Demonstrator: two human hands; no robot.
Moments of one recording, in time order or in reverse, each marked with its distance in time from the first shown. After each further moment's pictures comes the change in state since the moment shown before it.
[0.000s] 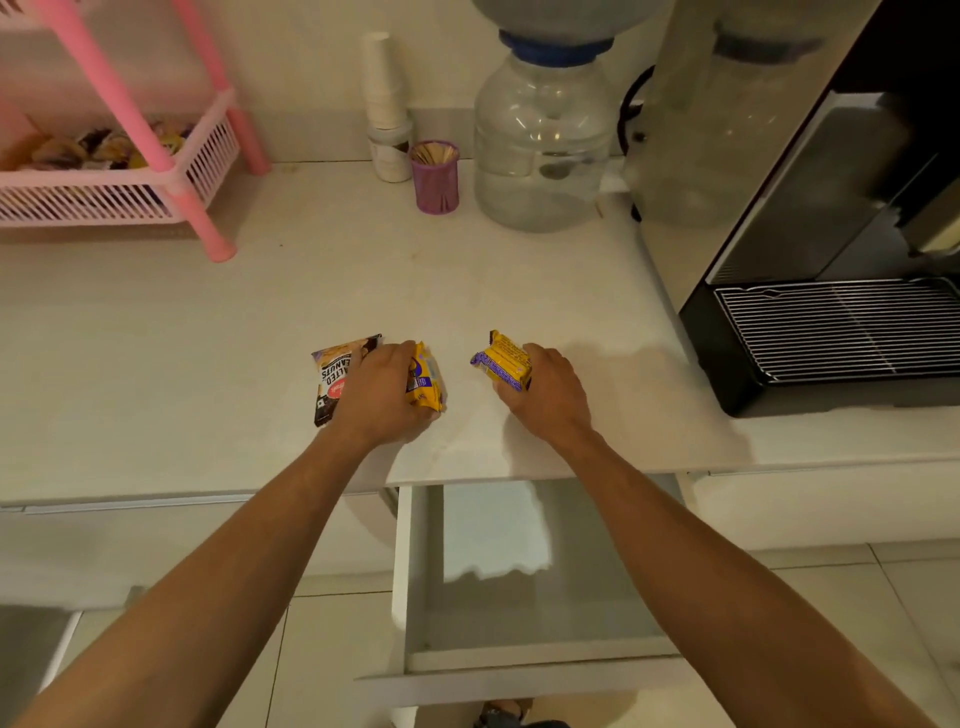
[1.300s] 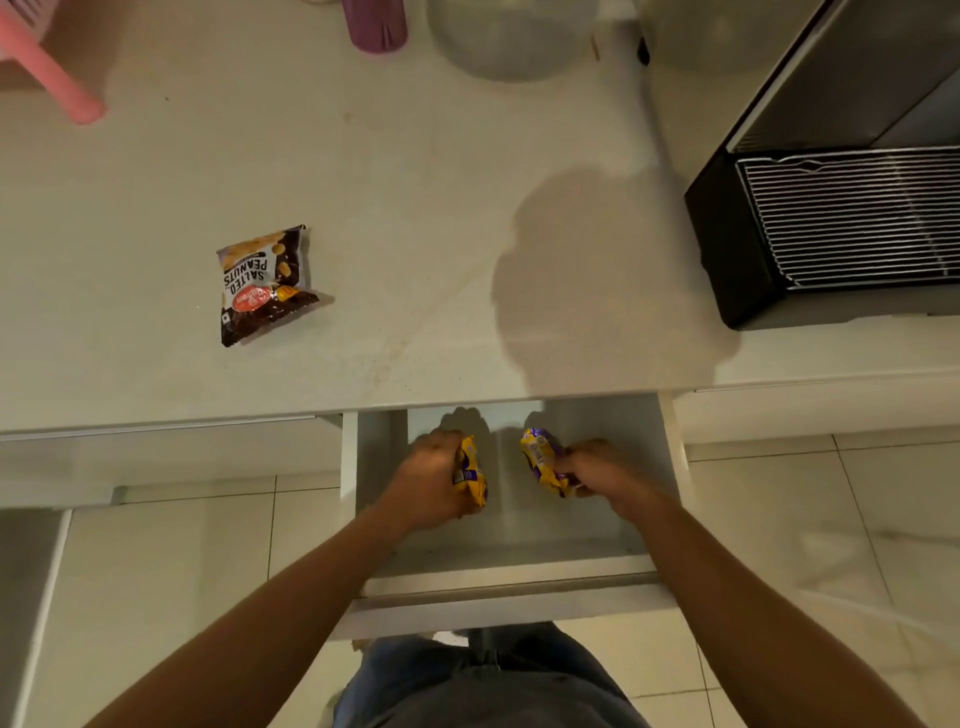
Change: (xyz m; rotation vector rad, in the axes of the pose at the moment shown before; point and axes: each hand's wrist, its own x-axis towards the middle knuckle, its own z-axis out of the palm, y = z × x) left_hand -0.116 0.080 0.149 -0.511 -0.570 -0.146; right_hand -0.124 0.157 0.029 0.455 -0.588 0.792
